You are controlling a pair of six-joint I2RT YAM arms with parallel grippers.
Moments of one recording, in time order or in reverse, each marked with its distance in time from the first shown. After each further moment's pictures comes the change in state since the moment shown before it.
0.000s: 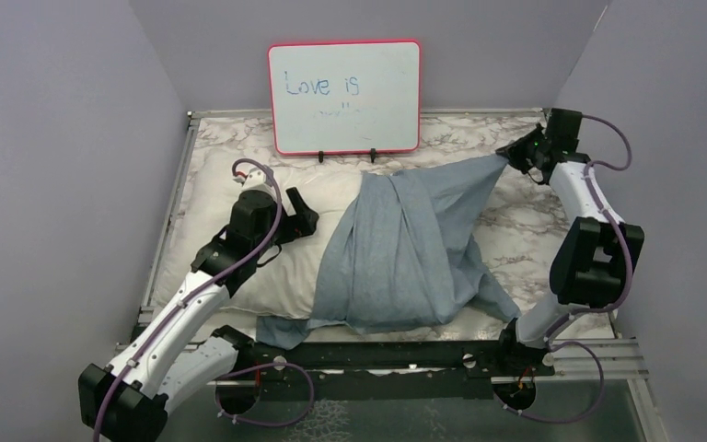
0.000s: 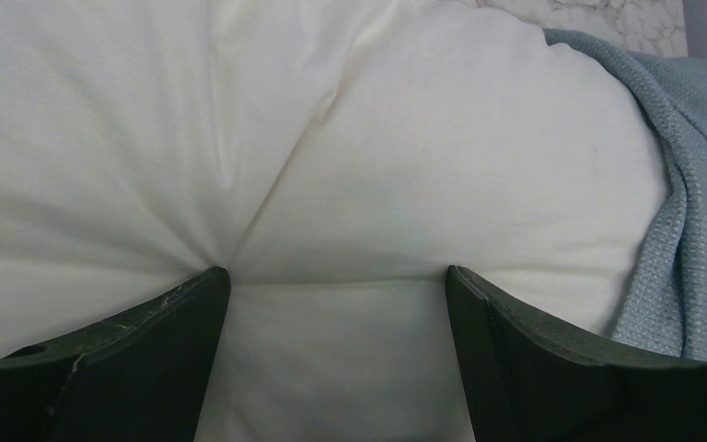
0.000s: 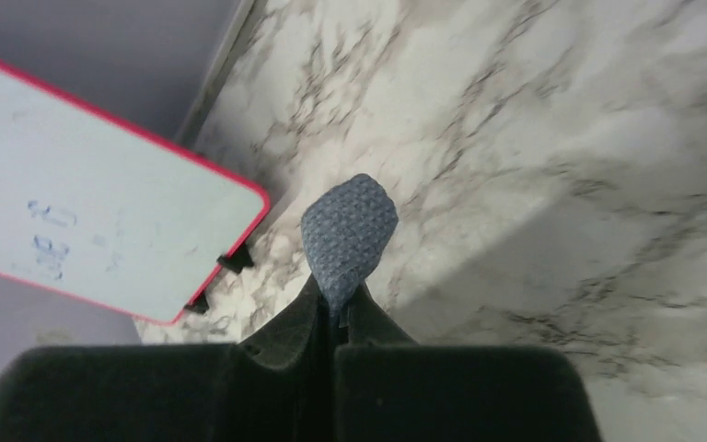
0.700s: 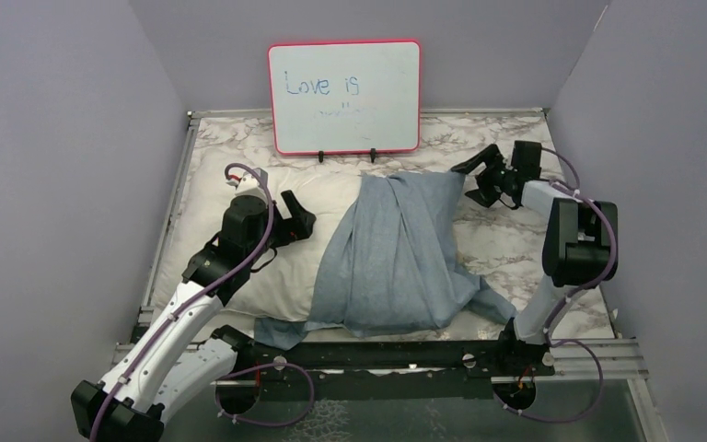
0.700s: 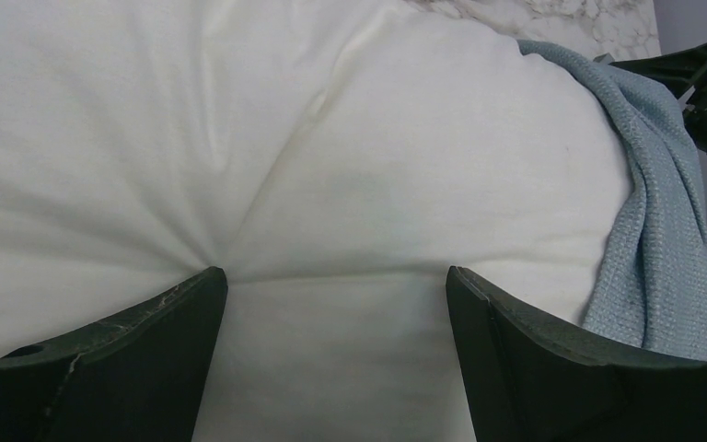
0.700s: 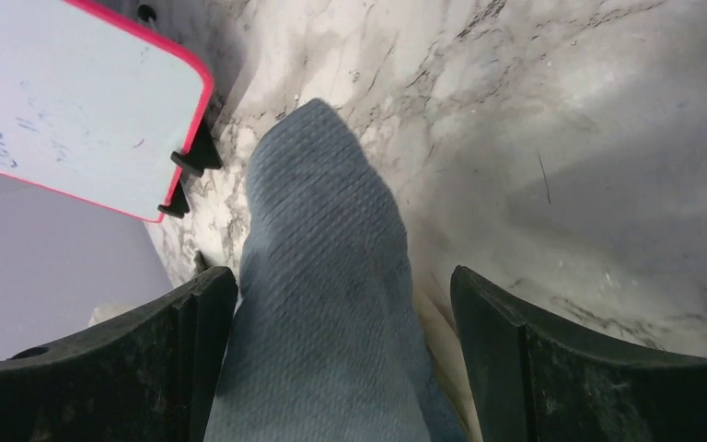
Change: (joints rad) left arm -0.003 -0.069 -0.003 -0.018 0.002 0.005; right arm 0.067 0.104 -0.223 0.236 -0.213 0.045
